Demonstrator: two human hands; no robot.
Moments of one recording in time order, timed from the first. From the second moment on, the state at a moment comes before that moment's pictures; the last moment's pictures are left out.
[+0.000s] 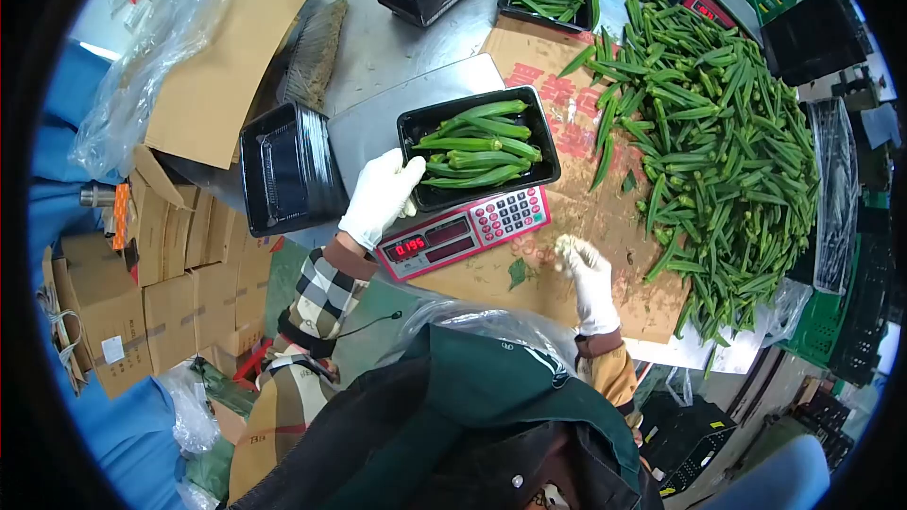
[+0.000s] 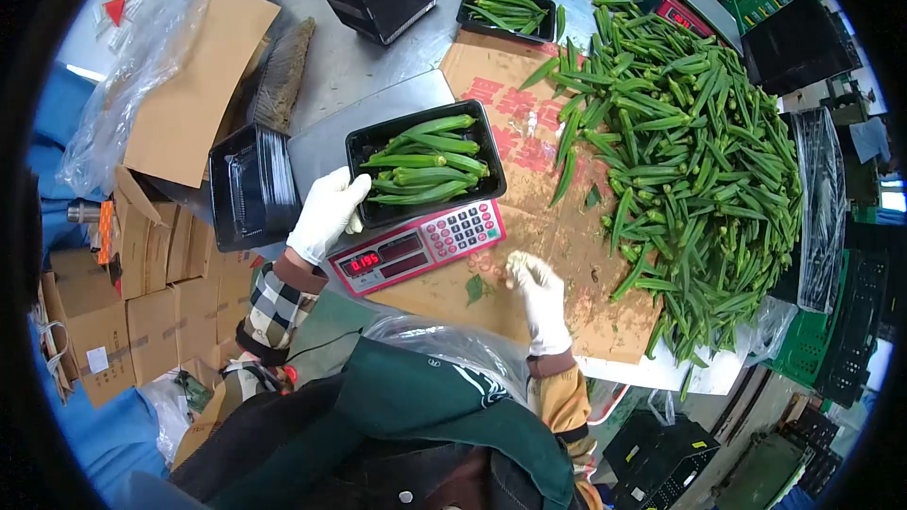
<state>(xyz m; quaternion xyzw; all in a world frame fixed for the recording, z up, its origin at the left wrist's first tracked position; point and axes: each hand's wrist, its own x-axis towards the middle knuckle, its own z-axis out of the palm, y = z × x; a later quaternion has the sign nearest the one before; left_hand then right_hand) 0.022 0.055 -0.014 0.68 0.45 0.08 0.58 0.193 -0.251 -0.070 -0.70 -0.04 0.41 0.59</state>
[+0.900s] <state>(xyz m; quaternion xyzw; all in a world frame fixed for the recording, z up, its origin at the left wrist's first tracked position) 0.203 0.213 0.035 0.64 0.28 0.14 0.70 0.181 -0.284 -0.086 -0.69 0.04 0.40 0.60</state>
